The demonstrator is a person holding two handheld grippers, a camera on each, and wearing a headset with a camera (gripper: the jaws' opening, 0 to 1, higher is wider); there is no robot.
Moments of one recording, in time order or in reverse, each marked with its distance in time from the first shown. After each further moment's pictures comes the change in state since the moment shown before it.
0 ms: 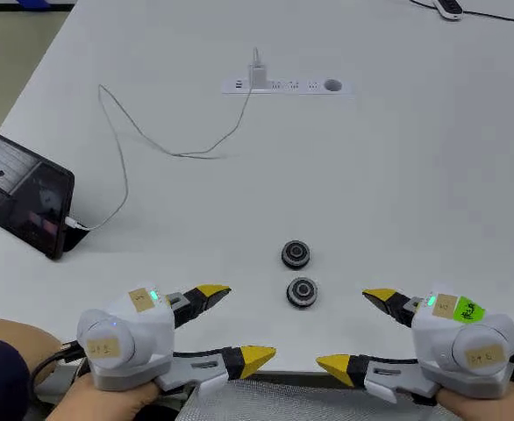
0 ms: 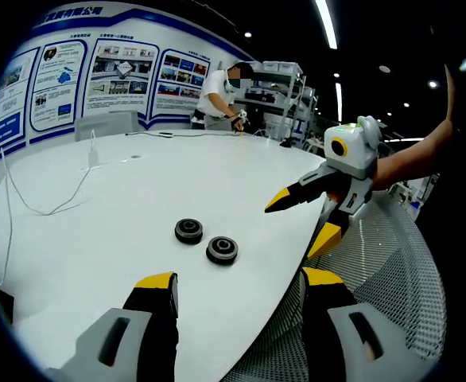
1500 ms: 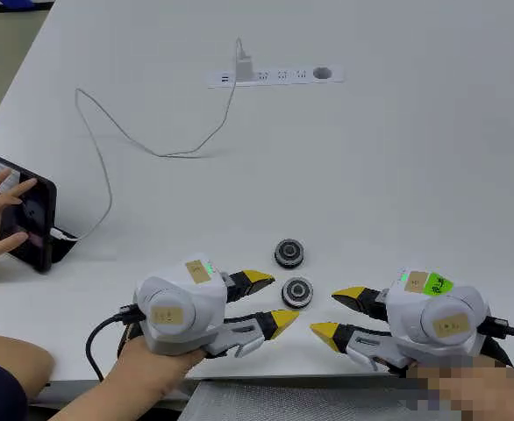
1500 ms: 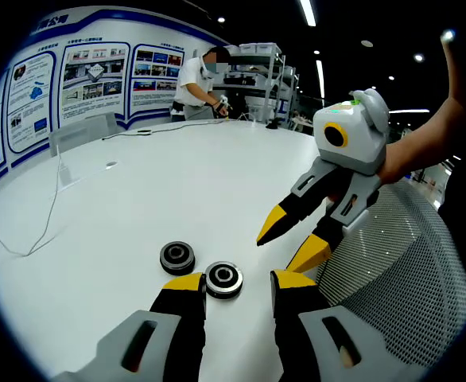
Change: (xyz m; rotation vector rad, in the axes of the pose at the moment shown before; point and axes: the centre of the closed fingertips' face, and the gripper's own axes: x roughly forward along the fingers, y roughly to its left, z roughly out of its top) left arm 0.063 0.005 0.016 0.124 0.091 -0.052; right arm 0.023 -0.013 0.005 0.063 0.007 0.020
